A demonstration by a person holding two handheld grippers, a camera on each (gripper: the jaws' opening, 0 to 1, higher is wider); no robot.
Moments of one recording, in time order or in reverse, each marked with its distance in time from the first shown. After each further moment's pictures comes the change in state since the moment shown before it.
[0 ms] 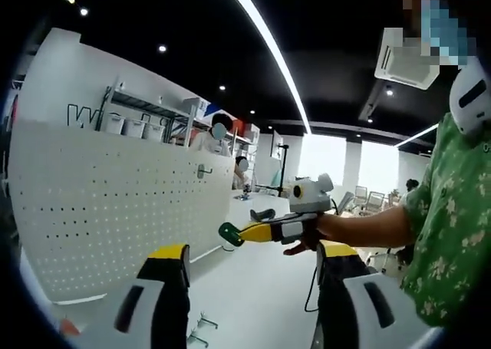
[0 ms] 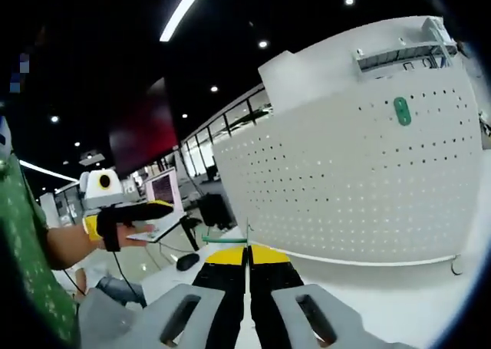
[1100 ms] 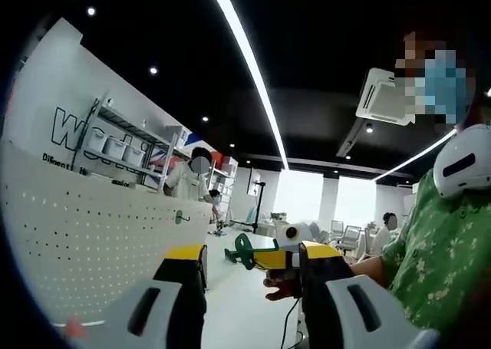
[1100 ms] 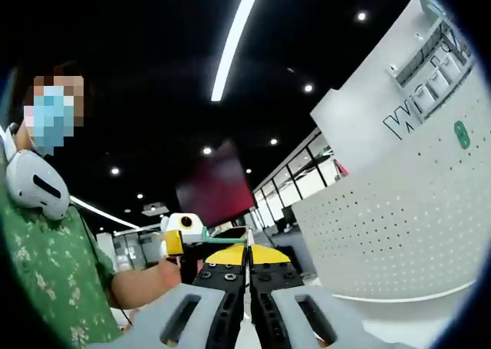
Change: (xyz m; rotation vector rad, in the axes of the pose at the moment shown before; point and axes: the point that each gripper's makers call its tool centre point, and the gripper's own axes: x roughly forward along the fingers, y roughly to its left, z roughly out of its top) left arm -0.005 -0.020 0.080 -0.054 -0.178 -0.148; right arm -0.008 0.104 0.074 0.092 -0.305 0.388
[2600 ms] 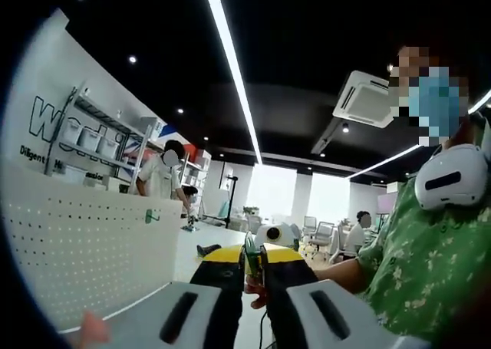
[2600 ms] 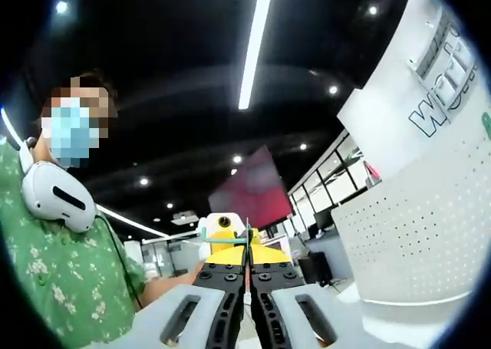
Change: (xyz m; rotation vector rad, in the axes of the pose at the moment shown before) left arm 0.009 -0.030 0.006 -0.039 0.047 -0.155; right arm 0.009 0.043 0.005 0.046 -0.038 0.160
